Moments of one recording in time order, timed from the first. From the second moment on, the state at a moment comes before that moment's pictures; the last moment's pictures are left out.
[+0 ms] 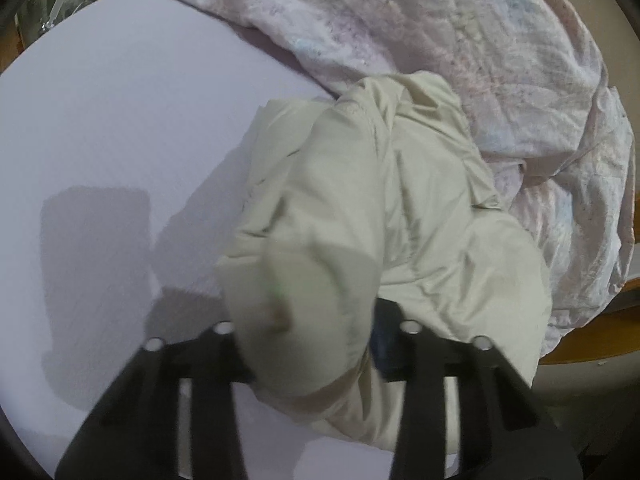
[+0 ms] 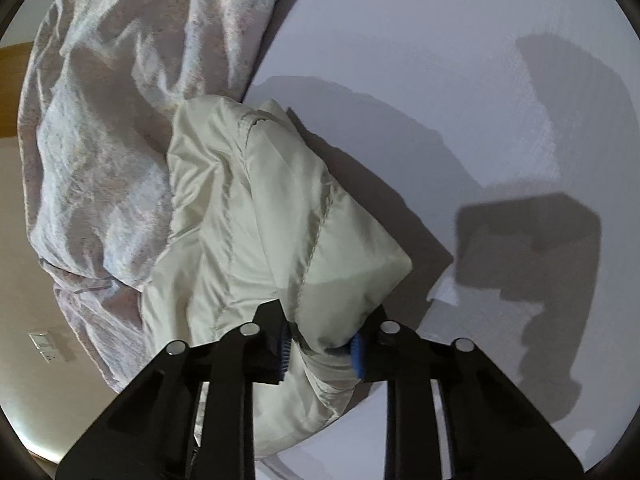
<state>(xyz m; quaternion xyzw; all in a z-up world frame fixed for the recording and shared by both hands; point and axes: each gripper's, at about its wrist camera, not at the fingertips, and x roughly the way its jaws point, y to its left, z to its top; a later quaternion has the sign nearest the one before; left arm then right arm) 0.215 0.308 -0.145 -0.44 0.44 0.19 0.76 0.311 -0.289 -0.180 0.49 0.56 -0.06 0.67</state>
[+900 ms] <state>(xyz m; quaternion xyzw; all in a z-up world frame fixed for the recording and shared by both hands) 0.057 0.338 -0.120 -0.43 0.45 0.21 0.76 0.211 -0.246 -0.156 0.38 0.65 -0.01 0.66</state>
